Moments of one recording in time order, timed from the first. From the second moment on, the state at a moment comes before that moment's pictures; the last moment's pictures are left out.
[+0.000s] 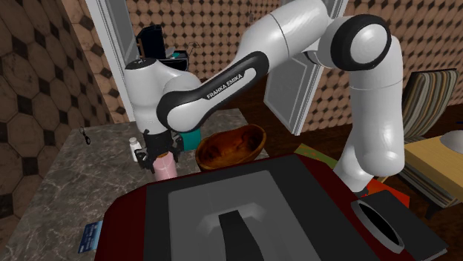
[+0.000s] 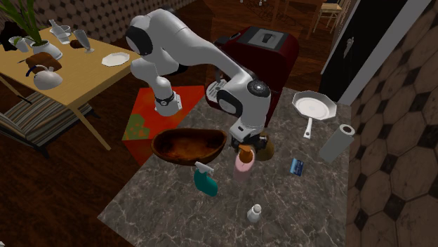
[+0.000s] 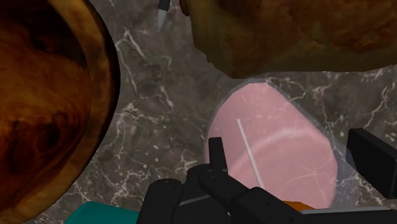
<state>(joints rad) 0.28 0.44 0.51 -1.72 -0.24 2.11 1.05</state>
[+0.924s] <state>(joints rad) 0.28 0.38 0.54 -1.61 -0.20 1.95 1.02</state>
